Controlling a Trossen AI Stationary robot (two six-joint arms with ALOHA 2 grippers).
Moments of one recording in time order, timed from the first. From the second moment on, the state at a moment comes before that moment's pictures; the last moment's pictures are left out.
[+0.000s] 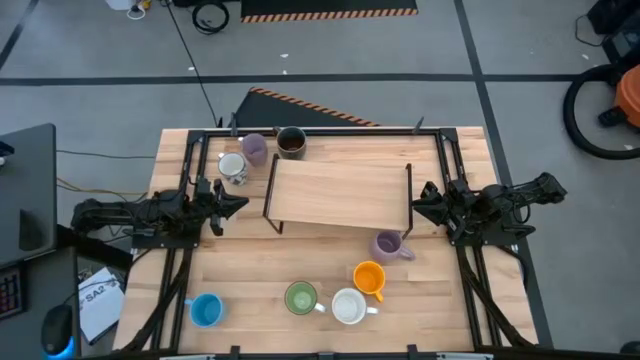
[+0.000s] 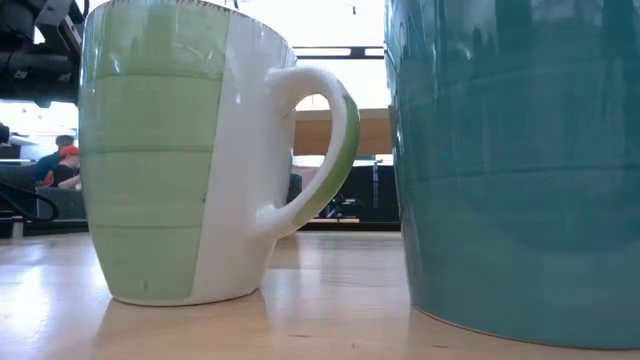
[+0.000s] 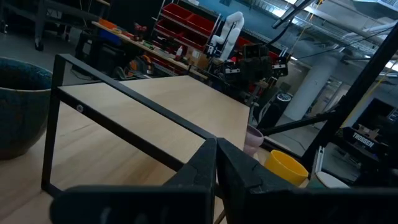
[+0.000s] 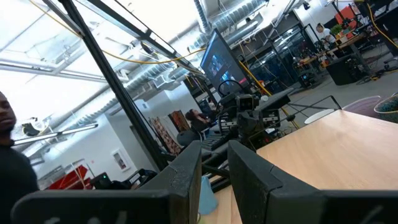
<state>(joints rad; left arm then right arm) -0.04 0.01 0.01 0.06 -0.26 -0.43 0.32 0.00 0.01 0.35 0.29 0.45</state>
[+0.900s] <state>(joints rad) -0.04 0.01 0.01 0.18 -0.27 -0.49 0.32 0.00 0.01 0.35 0.29 0.45</state>
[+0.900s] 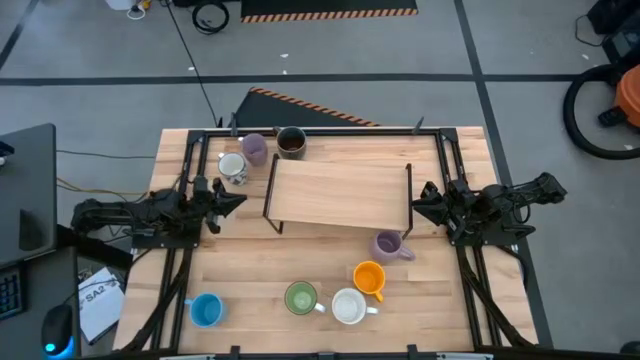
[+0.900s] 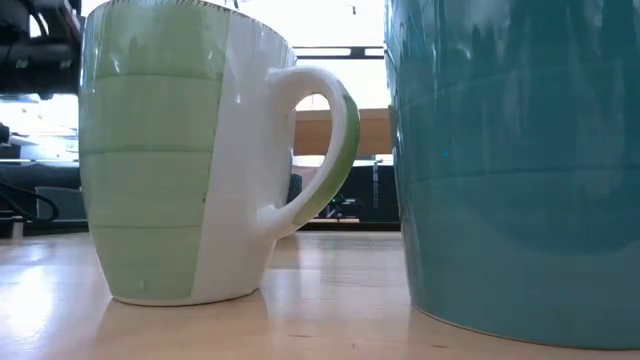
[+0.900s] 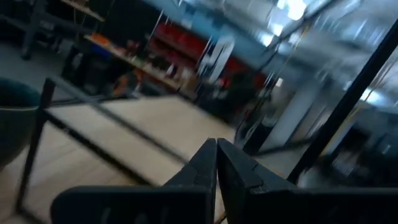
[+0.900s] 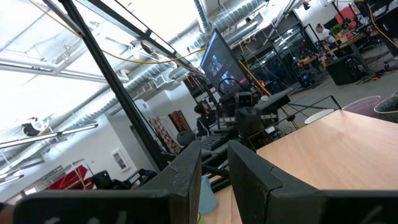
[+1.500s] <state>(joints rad) -0.04 0.01 0.01 0.64 -0.43 -0.67 0.32 0.00 0.01 0.83 0.55 0.41</state>
